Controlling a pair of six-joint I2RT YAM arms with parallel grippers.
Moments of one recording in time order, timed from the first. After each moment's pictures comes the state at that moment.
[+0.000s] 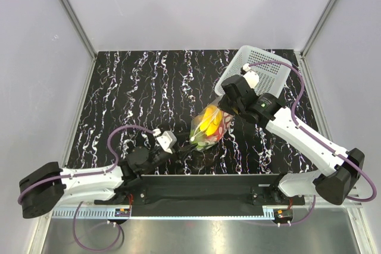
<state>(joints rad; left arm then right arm) -1.11 0.91 0.14 0.85 -0.13 -0.04 0.76 1.31 1.31 -0.76 0.40 1.01</state>
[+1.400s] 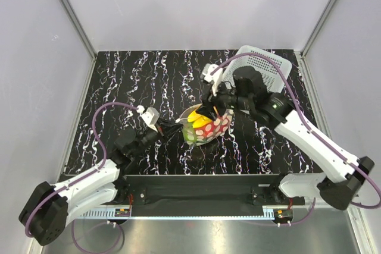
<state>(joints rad) -0.64 0.85 0.23 0.70 0.32 -0.27 0.76 1.22 1.35 -0.54 -0.34 -0.11</state>
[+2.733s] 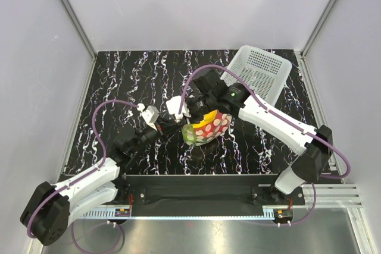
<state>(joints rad) -0.60 0.86 0.25 0.69 0.42 -0.29 0.88 1.59 1.56 -0.71 -0.62 -0.94</state>
